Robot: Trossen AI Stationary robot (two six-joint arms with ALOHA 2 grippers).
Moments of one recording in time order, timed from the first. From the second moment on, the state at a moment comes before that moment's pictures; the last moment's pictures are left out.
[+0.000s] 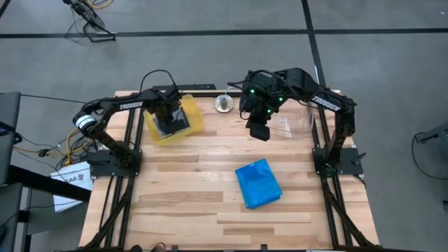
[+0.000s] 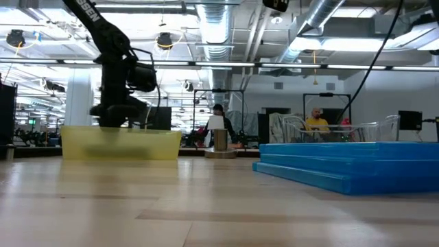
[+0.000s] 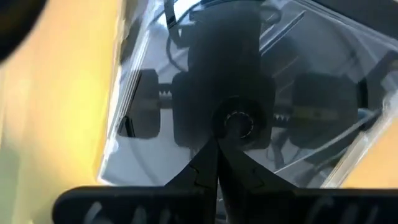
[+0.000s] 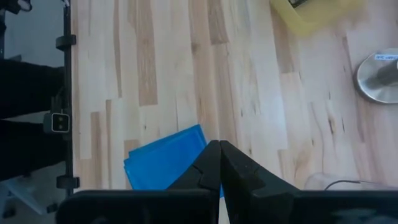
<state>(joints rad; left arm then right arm) 0.83 1.55 0.88 -0.81 -0.09 0.02 -0.19 1.82 2.25 -1.55 -0.26 -0.06</state>
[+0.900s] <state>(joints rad) 0.87 1.40 0.99 -0.81 -0.05 -0.09 -0.22 1.82 2.25 -1.53 -0.26 -0.11</state>
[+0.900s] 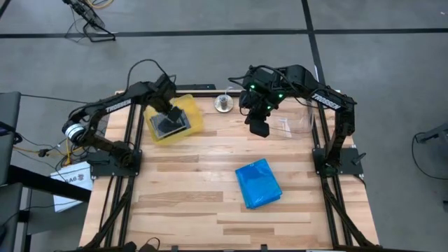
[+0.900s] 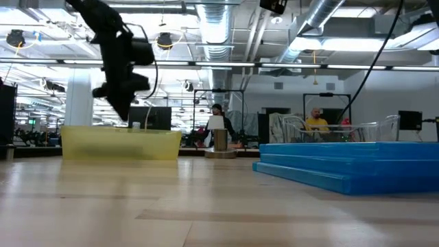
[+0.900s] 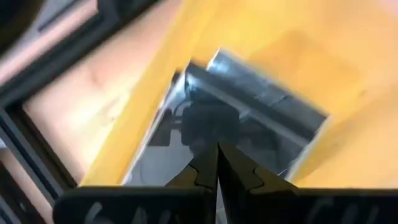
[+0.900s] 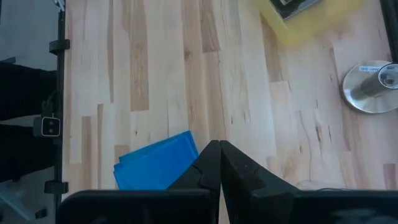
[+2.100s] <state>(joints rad) 0.66 1.77 1.09 -0.54 -0.07 0.15 -0.22 1.82 2.25 -1.51 -0.26 -0.08</state>
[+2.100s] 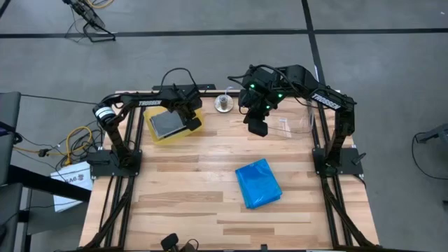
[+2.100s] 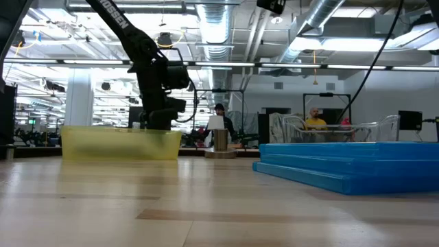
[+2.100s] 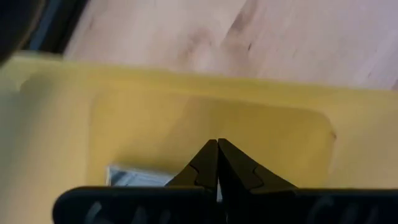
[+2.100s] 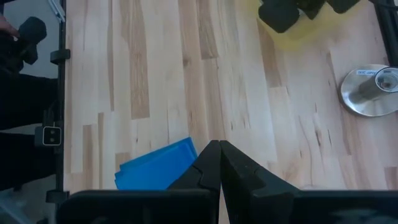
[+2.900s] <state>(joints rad) 0.66 1.82 1.11 -0.83 -0.13 0.15 -0.23 1.82 2.25 -1.46 -0.26 -0.08</state>
